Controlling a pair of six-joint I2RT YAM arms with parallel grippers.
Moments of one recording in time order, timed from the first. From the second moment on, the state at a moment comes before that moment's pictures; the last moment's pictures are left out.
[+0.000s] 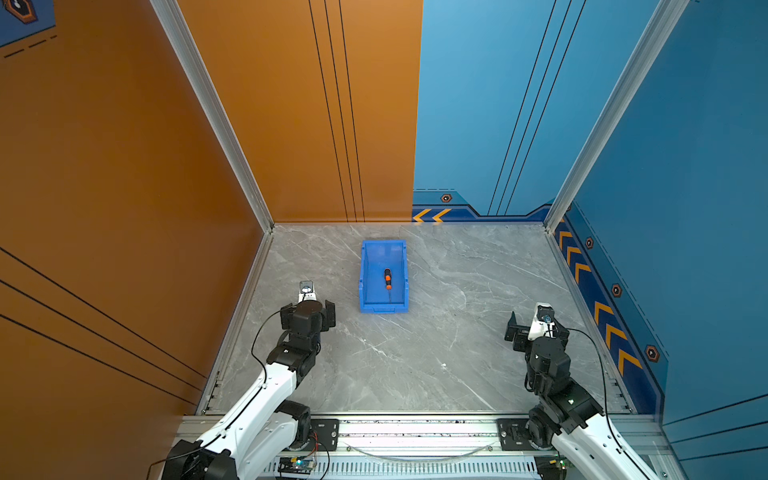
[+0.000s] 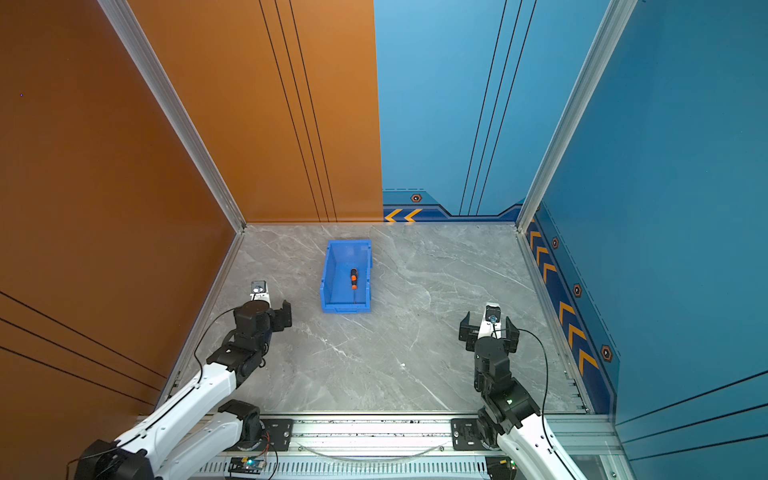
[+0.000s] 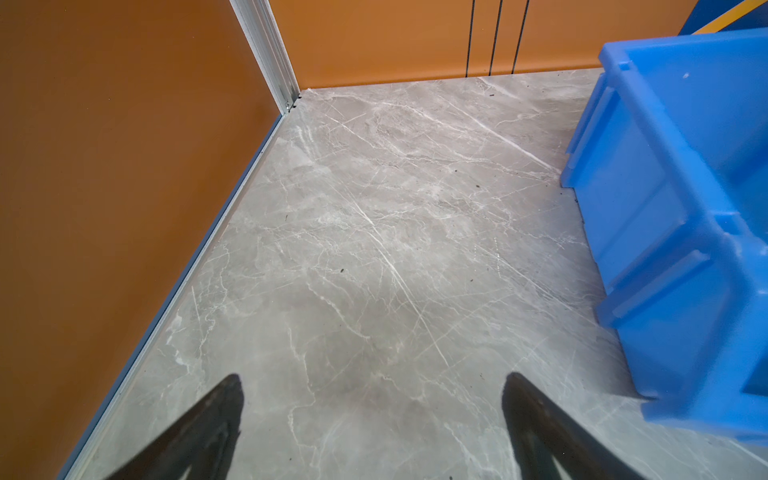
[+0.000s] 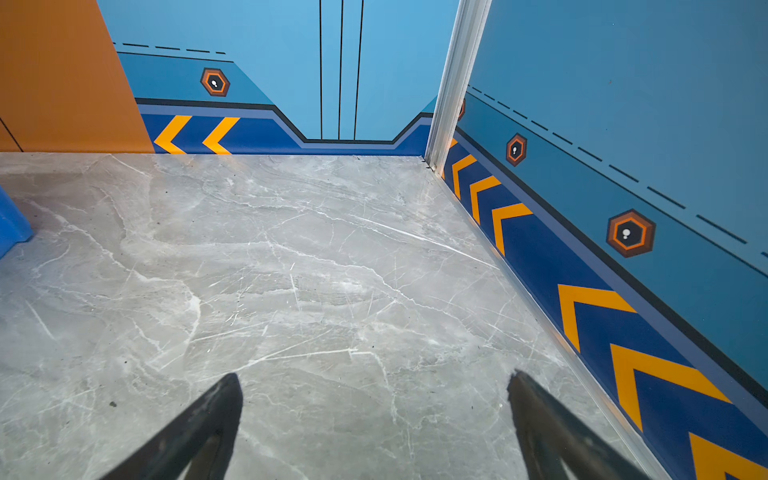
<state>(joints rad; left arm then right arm) -0.24 0.89 0.38 0.00 -0.49 -0.08 0.40 0.34 0.18 -0.14 0.64 0.08</state>
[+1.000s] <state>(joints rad) -0.17 1.13 0.31 0.34 -0.45 -0.02 0.14 0.65 0.13 0.19 0.39 0.07</state>
